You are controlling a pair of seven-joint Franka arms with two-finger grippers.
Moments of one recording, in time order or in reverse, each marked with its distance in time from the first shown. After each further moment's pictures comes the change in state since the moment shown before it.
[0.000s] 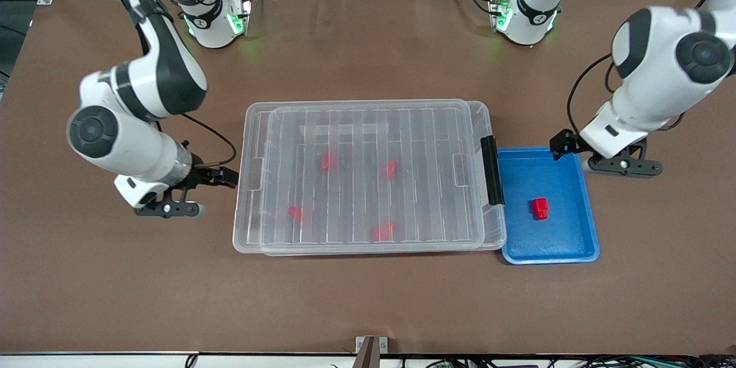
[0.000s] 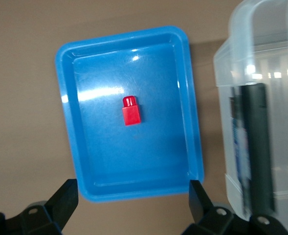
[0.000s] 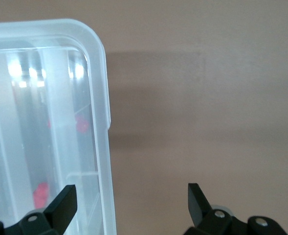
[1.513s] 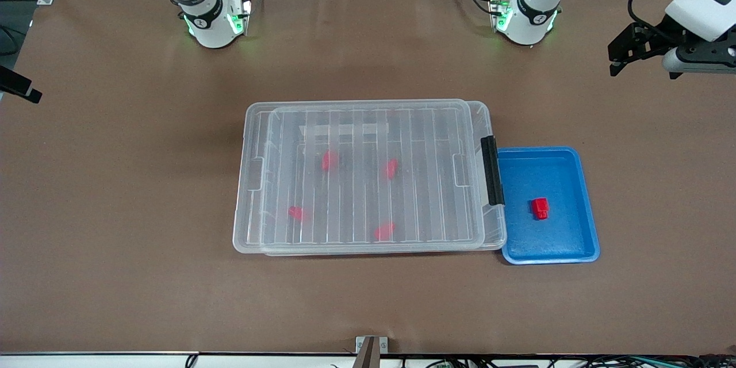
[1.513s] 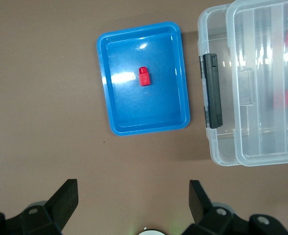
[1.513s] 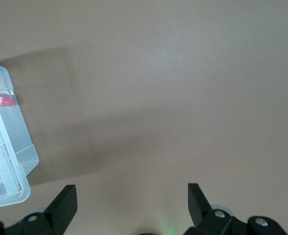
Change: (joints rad) left arm -0.027 -0.198 -0.004 0.462 0.006 -0.721 0.005; right arm -0.182 -0.424 -0.312 0.090 0.055 -0.517 -0.308
